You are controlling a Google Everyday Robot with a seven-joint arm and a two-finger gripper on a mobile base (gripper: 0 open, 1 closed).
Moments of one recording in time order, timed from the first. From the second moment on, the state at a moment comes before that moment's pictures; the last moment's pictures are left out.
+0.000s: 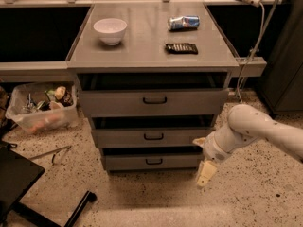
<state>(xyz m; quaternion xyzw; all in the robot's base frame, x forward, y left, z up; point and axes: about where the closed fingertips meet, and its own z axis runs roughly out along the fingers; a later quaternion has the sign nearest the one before) 0.502 -0.174 0.554 -0.61 0.75 0.19 0.15</state>
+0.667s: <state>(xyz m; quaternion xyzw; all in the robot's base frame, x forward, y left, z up) 0.533 -0.167 0.523 -0.62 0.73 0.21 0.19</state>
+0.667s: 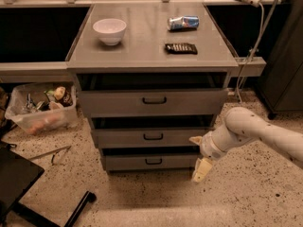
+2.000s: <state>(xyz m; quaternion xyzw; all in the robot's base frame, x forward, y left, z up) 0.615 -0.185 0.506 -0.49 0.74 0.11 0.45</state>
